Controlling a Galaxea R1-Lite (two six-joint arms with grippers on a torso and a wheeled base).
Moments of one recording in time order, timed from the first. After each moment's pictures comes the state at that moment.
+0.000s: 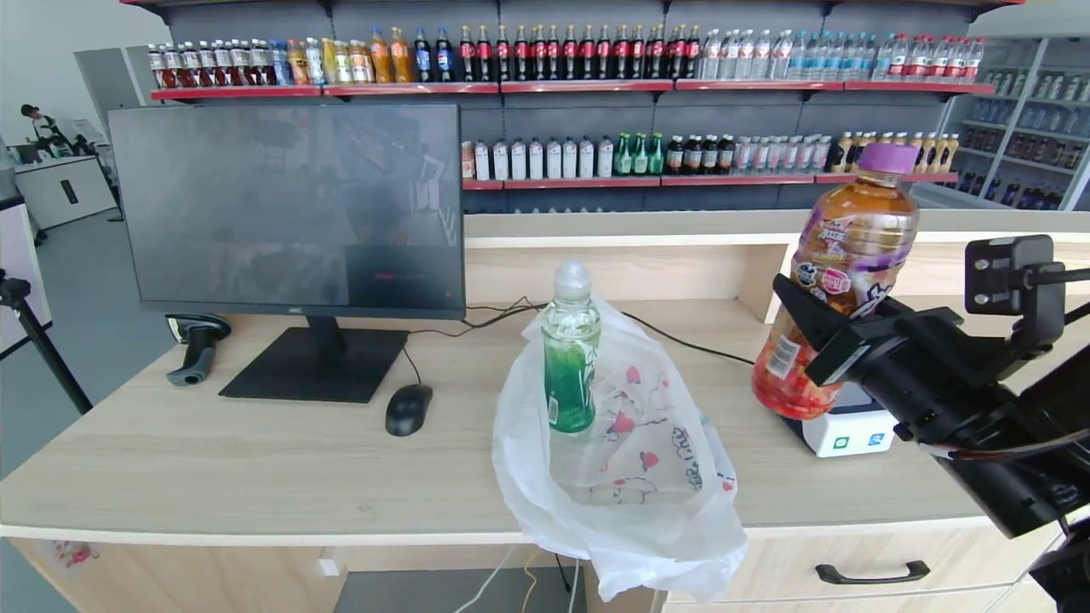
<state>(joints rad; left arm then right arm) 0.00 0.00 0.00 0.00 0.00 -0.02 0.43 1.64 -0.38 -1.56 -0.13 -0.01</state>
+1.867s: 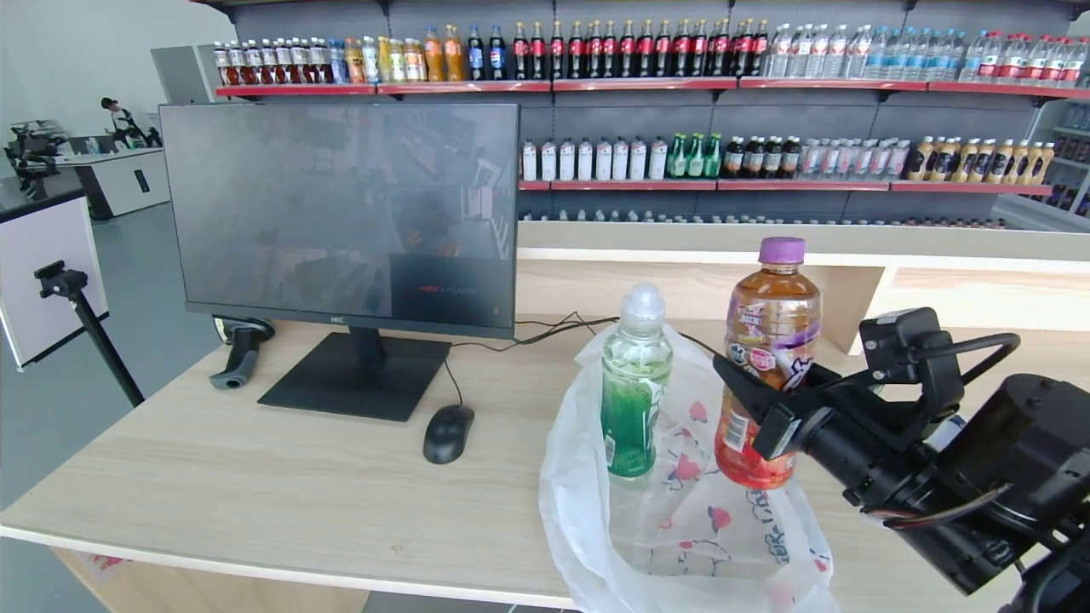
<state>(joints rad) 0.00 0.00 0.00 0.00 0.00 -0.02 0.53 1.75 -0.29 -1.57 -0.13 -0.01</state>
